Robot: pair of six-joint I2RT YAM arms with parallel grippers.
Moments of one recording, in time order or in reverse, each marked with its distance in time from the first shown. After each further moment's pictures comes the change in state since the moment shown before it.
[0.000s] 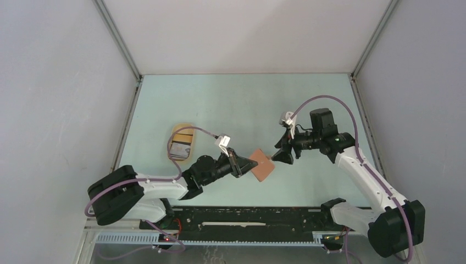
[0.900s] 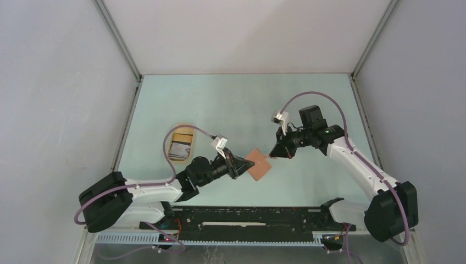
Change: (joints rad) left arm 0.001 -0.109 -0.022 -0.056 0.013 0.130; right arm 0.056 0.135 0.073 -0.050 0.060 0.151
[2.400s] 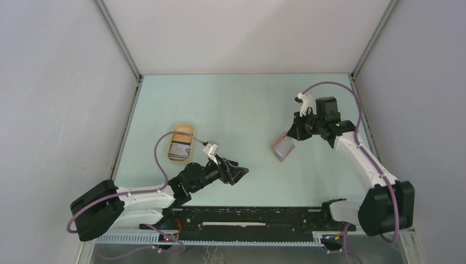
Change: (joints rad) left arm 0.026 -0.132 -0.134 -0.055 -0.061 0.046; right arm -0.200 -0.012 0.022 0.102 0.306 0.254
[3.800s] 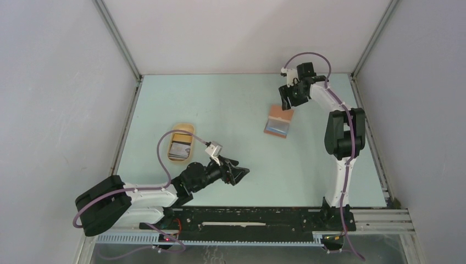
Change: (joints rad) left arm 0.000 0.082 0.001 0.069 0.006 0.101; right arm -0.045 0.911 0.829 -0.168 0.262 -0.203
